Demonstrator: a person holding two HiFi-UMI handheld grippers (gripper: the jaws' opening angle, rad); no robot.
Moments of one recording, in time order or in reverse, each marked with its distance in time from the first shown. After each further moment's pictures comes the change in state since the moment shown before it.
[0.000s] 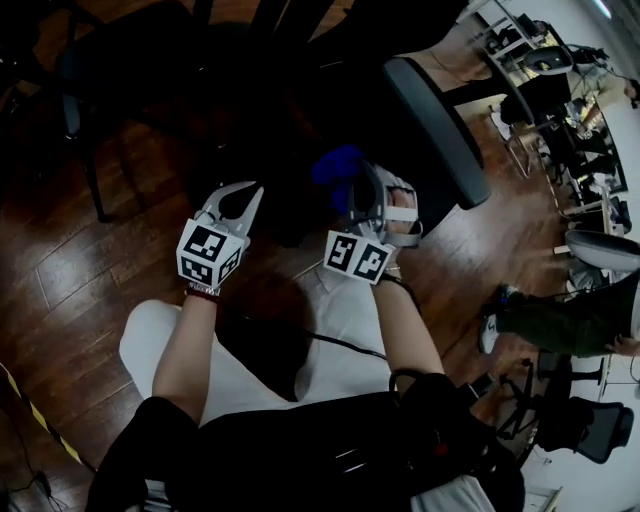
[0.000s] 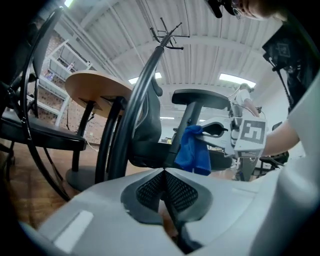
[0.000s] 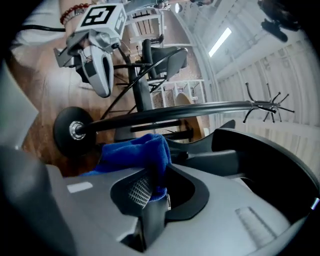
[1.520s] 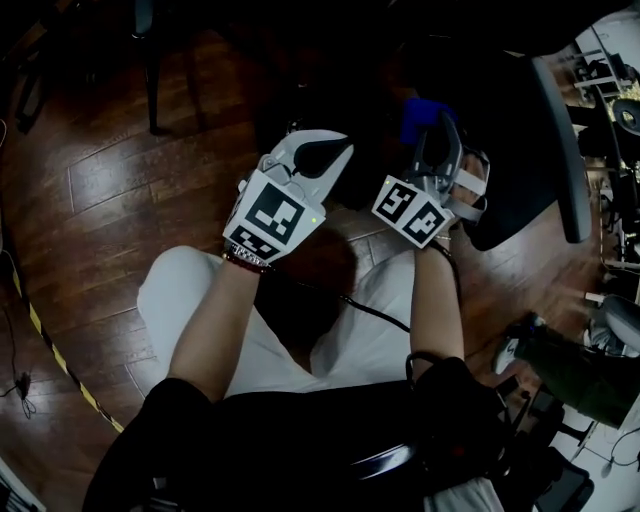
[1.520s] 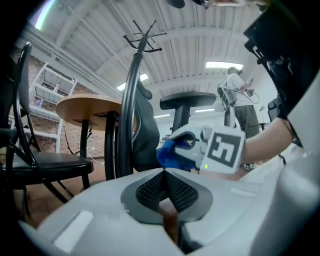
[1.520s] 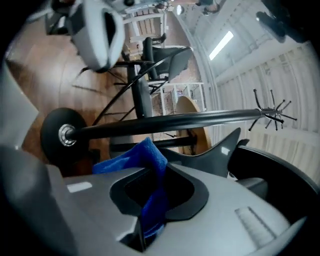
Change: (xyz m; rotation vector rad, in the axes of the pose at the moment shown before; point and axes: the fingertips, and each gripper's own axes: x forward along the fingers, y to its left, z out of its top) left arm -0.029 -0.023 0.042 0.228 0.016 0.056; right arm 0.041 0.008 0.043 -0.037 -0.035 -0.063
